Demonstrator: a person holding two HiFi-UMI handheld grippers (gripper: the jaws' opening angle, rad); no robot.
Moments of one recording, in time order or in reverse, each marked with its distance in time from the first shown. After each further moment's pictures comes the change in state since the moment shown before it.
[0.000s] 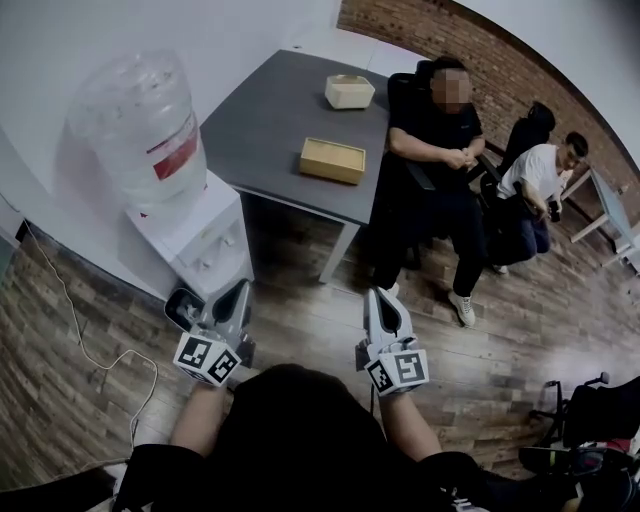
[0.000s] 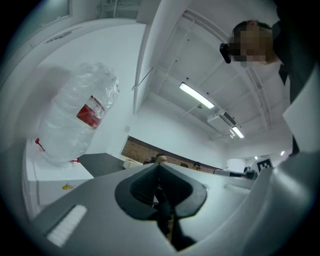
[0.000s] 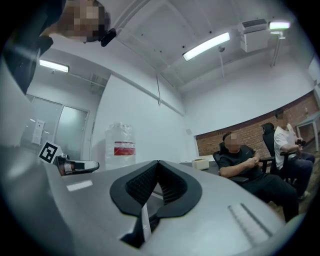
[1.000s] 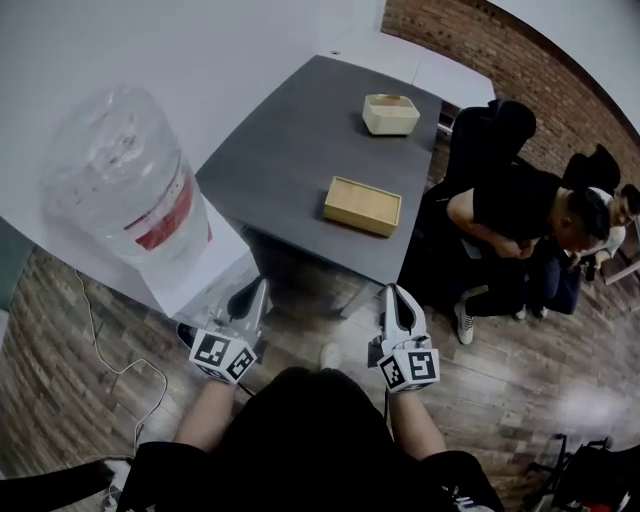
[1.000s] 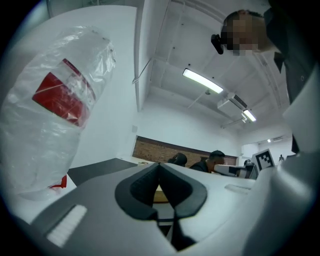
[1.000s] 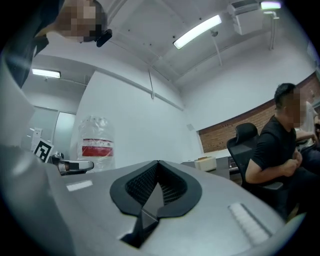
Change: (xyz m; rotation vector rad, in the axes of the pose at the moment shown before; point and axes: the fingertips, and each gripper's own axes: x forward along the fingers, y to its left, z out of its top) left arm 0.146 0.083 0.004 0.132 0.037 0.122; right arm 0.175 -0.099 -0.020 0.071 0.004 0.058
